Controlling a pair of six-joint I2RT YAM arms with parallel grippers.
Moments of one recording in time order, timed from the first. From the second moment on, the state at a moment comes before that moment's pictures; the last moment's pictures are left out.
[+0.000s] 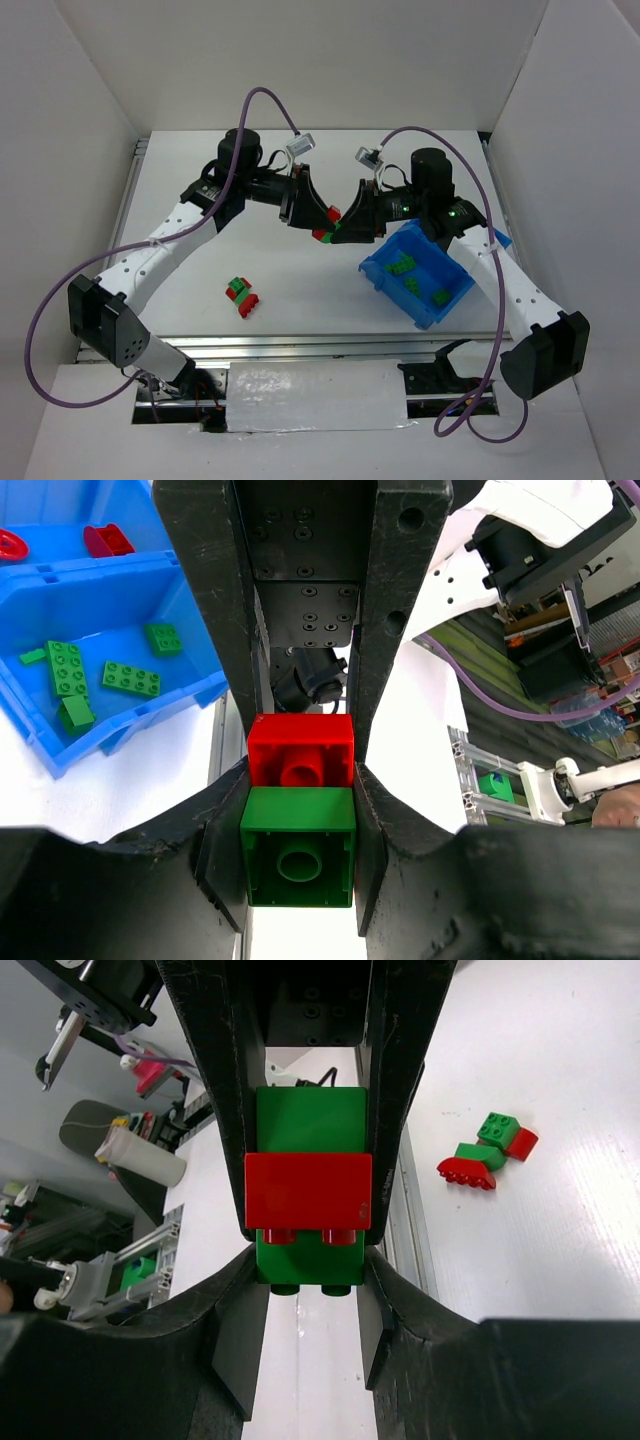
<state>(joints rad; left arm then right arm) -0.52 1.49 1.44 -0.22 1.16 -0.40 0.39 1.25 1.18 -0.27 -1.19 0.33</state>
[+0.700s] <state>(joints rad) -0.43 1.49 1.53 -0.37 1.00 -0.35 0.28 1.09 1.00 -0.31 -0.85 0.40</state>
